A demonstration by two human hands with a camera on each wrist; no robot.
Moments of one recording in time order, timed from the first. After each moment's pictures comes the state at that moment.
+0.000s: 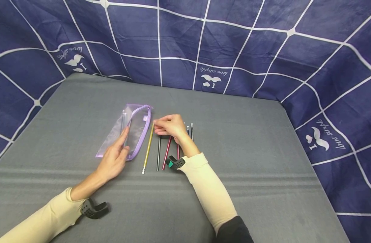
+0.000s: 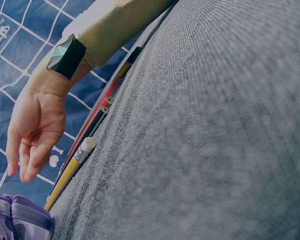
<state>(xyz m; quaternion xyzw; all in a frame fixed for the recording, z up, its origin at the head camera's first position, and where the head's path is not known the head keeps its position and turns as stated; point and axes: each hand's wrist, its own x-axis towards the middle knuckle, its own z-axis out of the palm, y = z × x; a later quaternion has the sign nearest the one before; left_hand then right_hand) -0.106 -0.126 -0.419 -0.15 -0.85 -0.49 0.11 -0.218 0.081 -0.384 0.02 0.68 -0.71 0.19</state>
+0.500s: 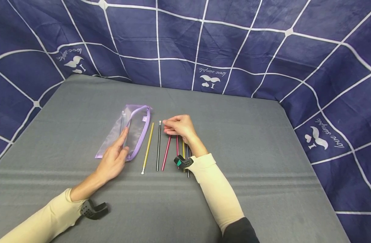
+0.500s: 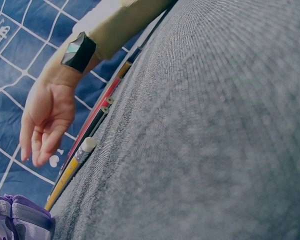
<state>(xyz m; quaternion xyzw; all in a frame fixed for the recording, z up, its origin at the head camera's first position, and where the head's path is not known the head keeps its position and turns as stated) -0.107 -0.126 -0.420 -0.15 -0.85 -0.49 0.11 -0.220 0.111 -0.385 0.05 0.68 -0.71 0.17</state>
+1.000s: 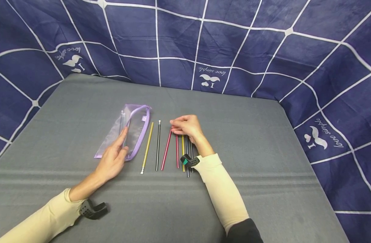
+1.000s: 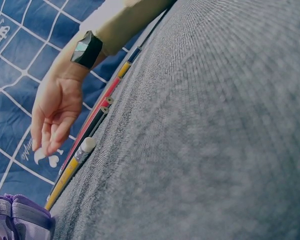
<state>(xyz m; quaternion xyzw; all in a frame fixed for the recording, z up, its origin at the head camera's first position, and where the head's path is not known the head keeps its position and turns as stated) -0.106 -0.126 -0.417 -0.15 -0.85 -0.49 0.10 -0.223 0.135 -0.388 0.05 0.69 -0.71 0.16</state>
